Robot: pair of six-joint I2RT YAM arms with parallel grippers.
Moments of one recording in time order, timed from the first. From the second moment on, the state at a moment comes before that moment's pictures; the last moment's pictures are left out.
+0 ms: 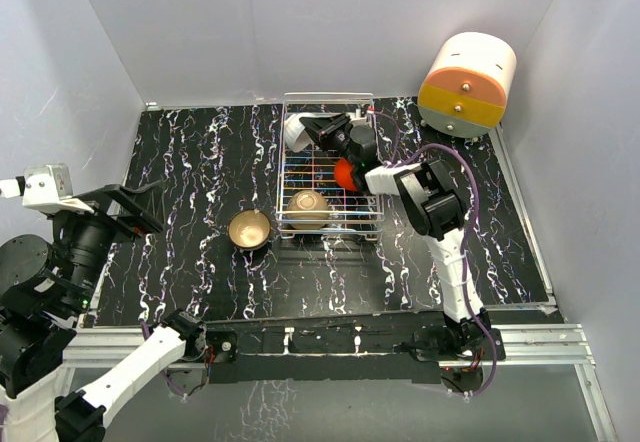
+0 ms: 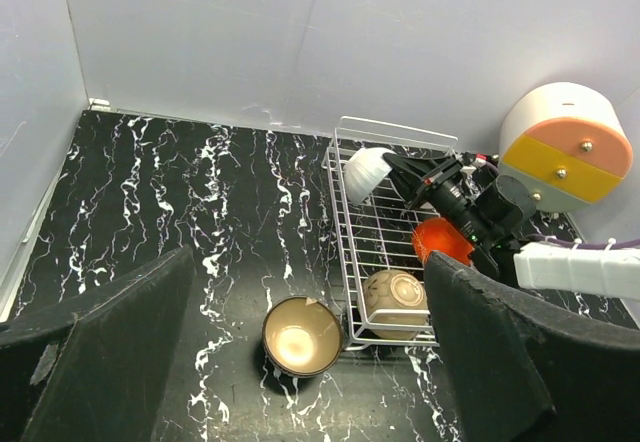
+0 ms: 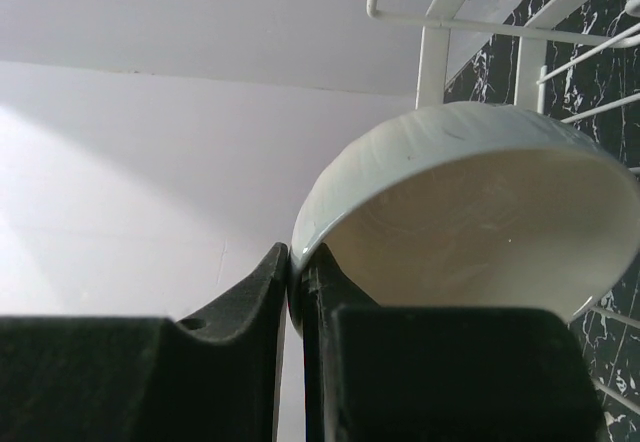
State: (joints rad) left arm -0.53 0.61 1.53 -0.94 -0.45 -0.26; right arm 0.44 2.35 1.49 0.96 -0.20 1.52
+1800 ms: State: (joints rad) left arm -0.53 0.56 1.48 -0.94 -0.45 -0.29; right arm 0.46 1.98 1.13 0.56 -0.27 1.33
